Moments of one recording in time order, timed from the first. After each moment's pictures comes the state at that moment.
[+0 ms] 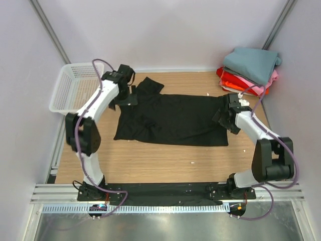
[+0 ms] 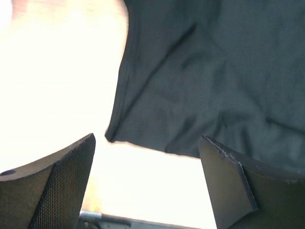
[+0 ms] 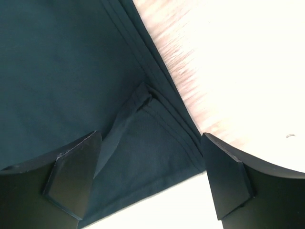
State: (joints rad) left arm -0.33 1.94 1.82 -1.13 -0.22 -0.42; right arm 0.08 1.48 0.94 -0.59 0.28 0.67
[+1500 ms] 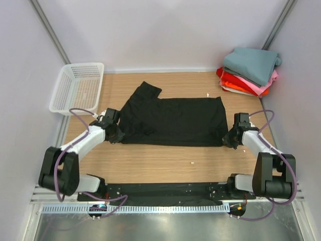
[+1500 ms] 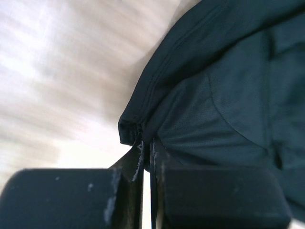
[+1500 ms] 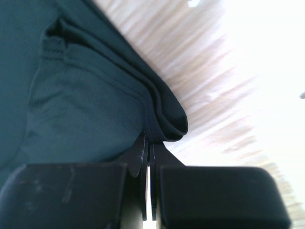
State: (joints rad) left arm -0.28 1.41 0.77 -0.52 -0.22 -0.84; right arm -0.10 1.28 0.59 -0.46 0.03 0.69
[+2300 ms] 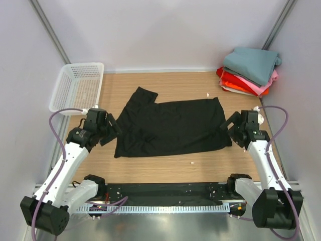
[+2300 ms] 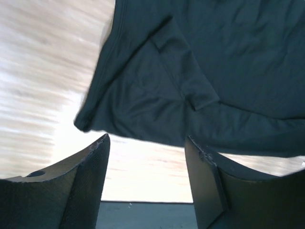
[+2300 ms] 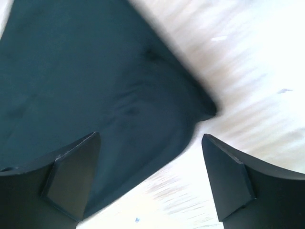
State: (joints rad) left arm -0.29 0.92 0.86 -0.85 -0.05 -0.78; right arm -0.10 0.97 0.67 -0.61 0.05 0.71
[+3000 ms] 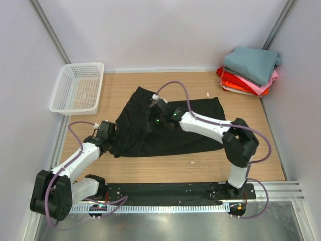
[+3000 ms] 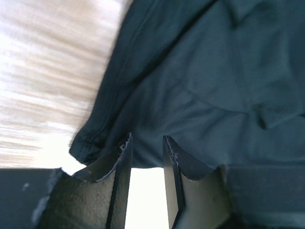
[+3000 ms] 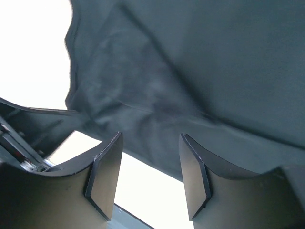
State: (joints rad) left arm -0.29 1.10 0.52 -0.47 0.00 -0.81; right arm 0.86 1.79 1.33 -0.41 -0.01 0.74
